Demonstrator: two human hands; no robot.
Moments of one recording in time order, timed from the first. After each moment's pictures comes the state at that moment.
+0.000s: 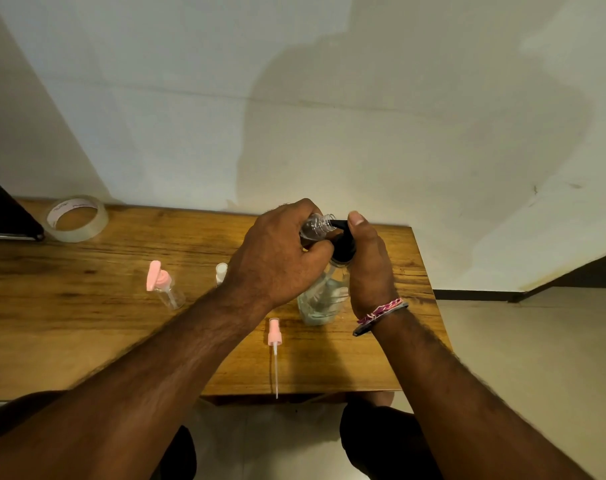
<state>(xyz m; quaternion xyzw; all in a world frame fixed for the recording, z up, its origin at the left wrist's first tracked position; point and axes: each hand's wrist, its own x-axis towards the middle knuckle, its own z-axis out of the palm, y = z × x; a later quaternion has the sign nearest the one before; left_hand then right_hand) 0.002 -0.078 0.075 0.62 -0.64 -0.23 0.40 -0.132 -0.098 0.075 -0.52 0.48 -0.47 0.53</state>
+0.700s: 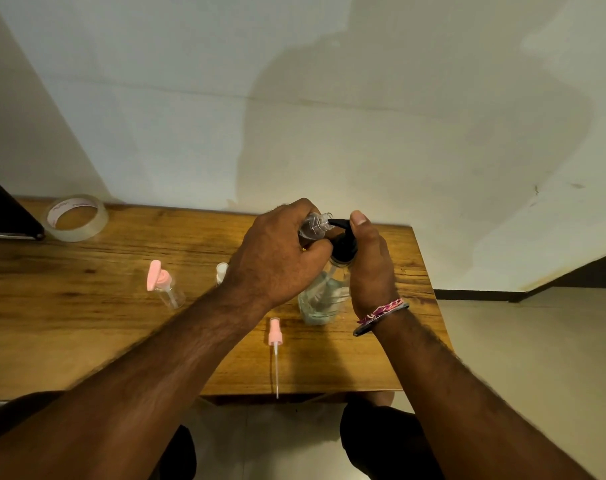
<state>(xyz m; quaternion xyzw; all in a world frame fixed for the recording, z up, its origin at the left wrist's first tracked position) 0.004 -0.079 0.075 0.62 -0.63 -0.24 0.41 -0.130 -0.097 0.076 -0.52 0.47 -0.48 0.52</state>
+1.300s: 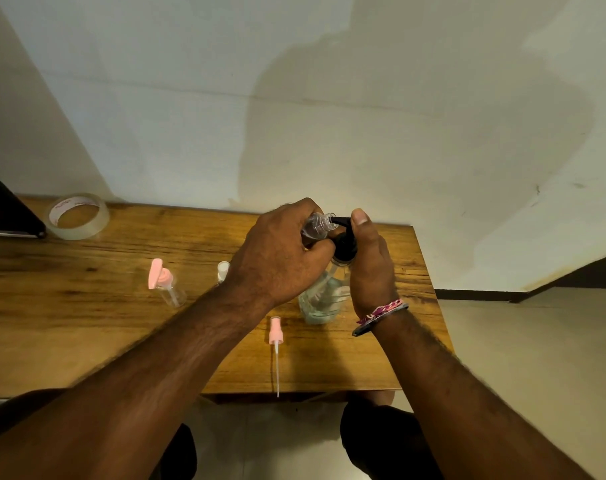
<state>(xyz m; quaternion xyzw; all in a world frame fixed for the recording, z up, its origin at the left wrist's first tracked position) 0.003 -0.078 0.076 0.61 -0.64 -0.23 0.40 -0.130 -0.097 0.073 -0.53 0.47 -0.48 0.51</state>
